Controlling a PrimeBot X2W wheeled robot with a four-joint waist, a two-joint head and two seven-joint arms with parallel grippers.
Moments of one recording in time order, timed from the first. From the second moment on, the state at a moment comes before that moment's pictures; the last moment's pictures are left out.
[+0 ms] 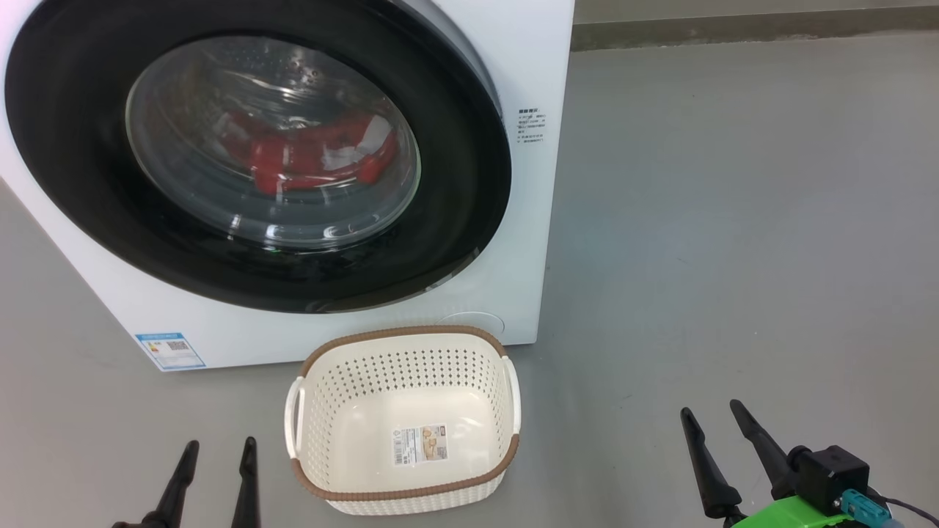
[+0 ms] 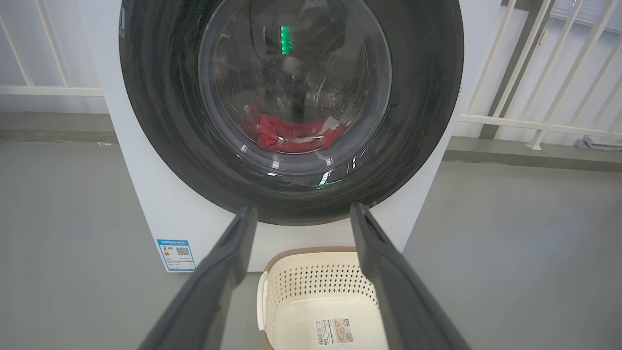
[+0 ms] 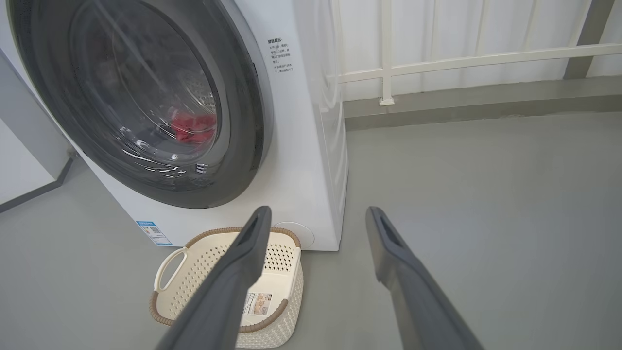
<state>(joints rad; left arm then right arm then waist) 0.08 0.03 0.00 0.15 -0.20 -0.13 -0.24 0.00 -0.10 0.04 0.24 0.27 0.13 -0.24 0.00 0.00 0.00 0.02</state>
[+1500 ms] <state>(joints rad) 0.05 0.04 -0.05 0.13 -0.21 -0.13 -0.25 -0.35 -0.09 0.04 0.21 0.48 0.13 -0.25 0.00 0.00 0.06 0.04</state>
